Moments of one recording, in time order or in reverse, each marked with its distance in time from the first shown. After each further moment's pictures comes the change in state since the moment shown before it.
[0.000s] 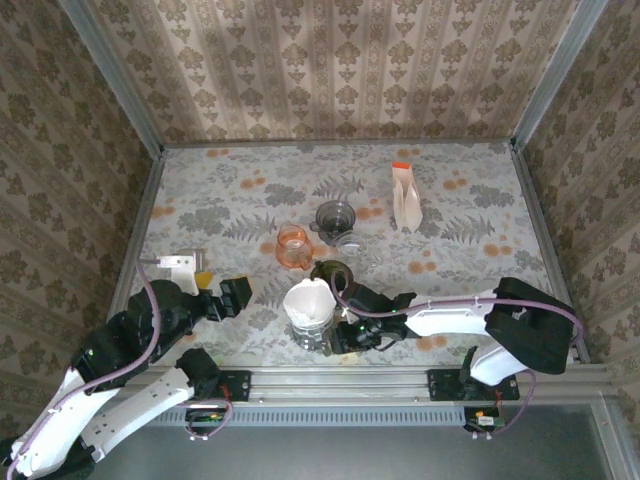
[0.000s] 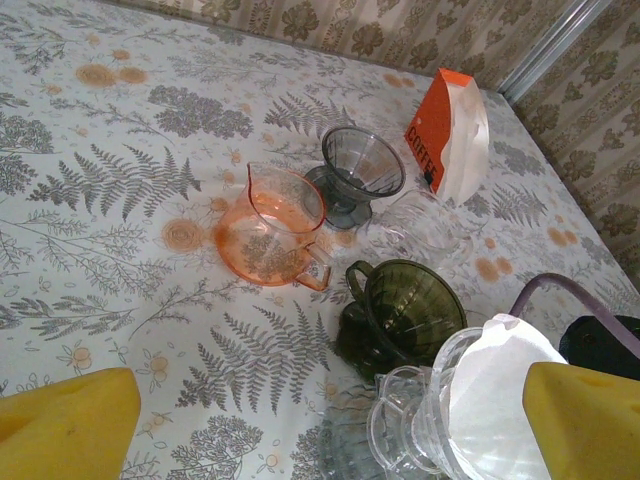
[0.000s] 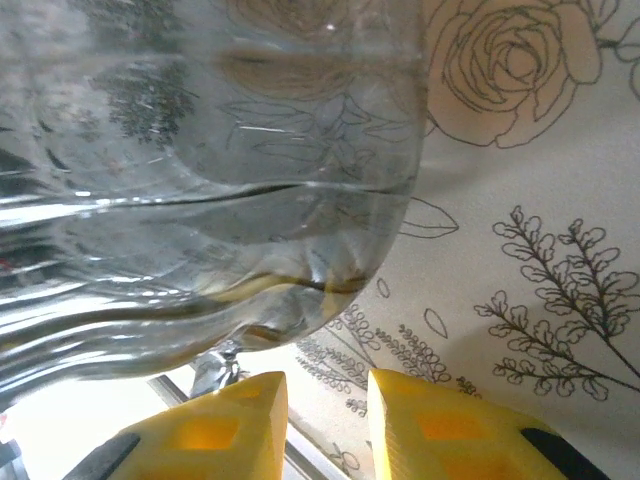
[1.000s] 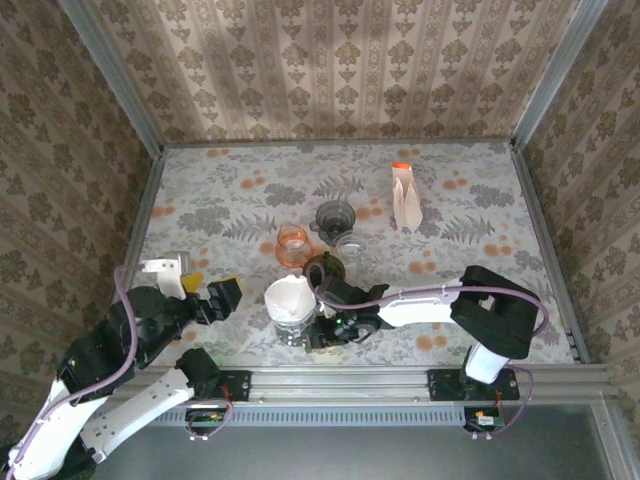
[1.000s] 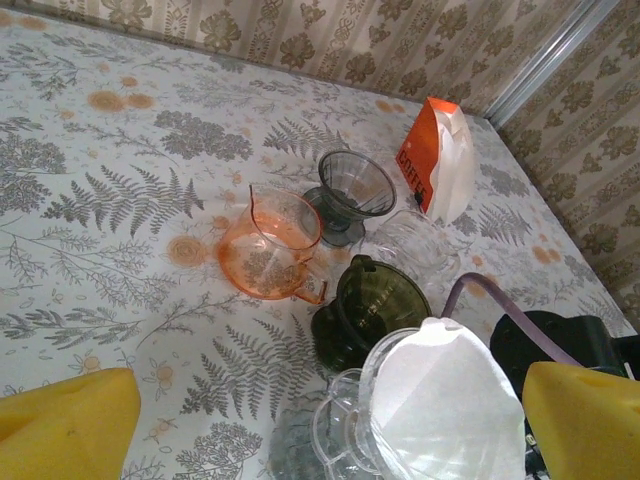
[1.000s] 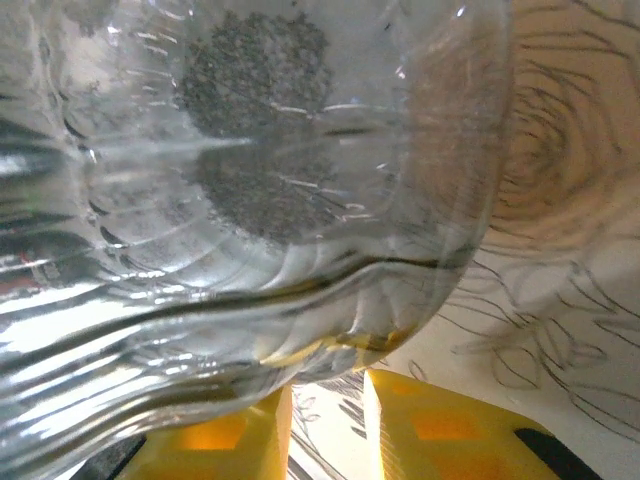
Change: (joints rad) left arm 0.000 -0.047 0.055 -0.048 -0.015 0.004; right arm 0.022 0.193 0.210 -0.004 -0.031 -0.007
